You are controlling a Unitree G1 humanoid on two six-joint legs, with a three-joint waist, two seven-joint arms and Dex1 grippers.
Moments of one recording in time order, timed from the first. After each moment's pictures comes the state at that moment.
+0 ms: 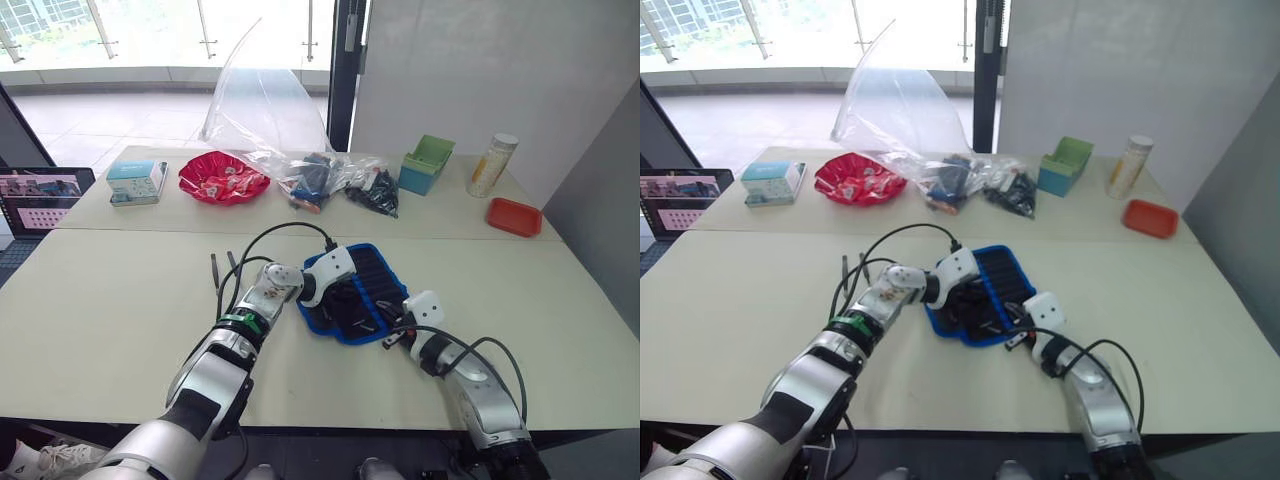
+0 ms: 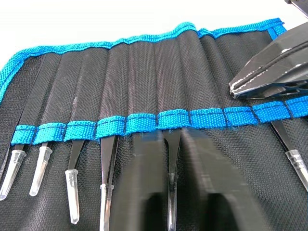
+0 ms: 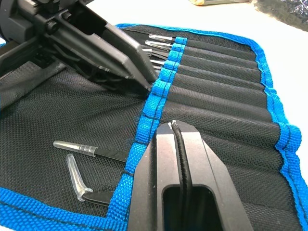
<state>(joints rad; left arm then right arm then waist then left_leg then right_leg) -0.98 0.14 -0.27 0.95 0.06 0.03 -0.93 -0.19 -0.29 0.07 0.08 0.13 0.07 0.51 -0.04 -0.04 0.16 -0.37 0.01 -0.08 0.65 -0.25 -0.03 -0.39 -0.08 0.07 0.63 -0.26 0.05</state>
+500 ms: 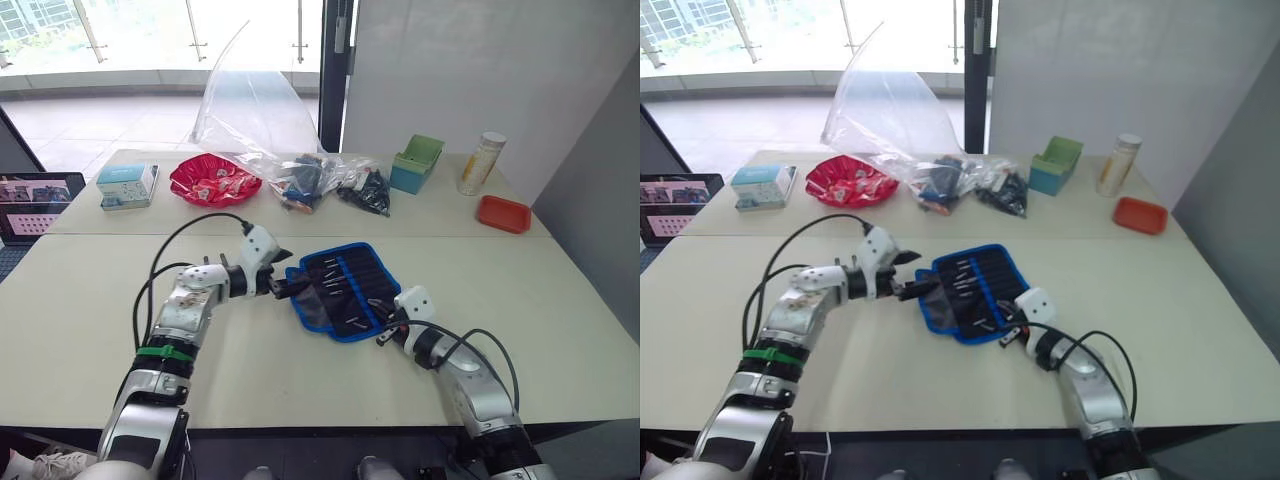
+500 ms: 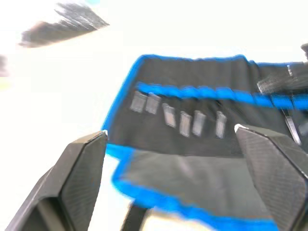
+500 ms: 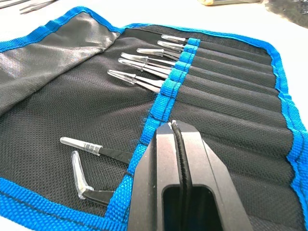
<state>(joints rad) -0.63 0.43 0.05 0.31 -0.18 0.27 -0.93 -0.26 -0.29 0.10 0.18 0.13 0.06 0.57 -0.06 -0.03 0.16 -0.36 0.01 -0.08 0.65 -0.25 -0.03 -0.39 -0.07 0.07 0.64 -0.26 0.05</state>
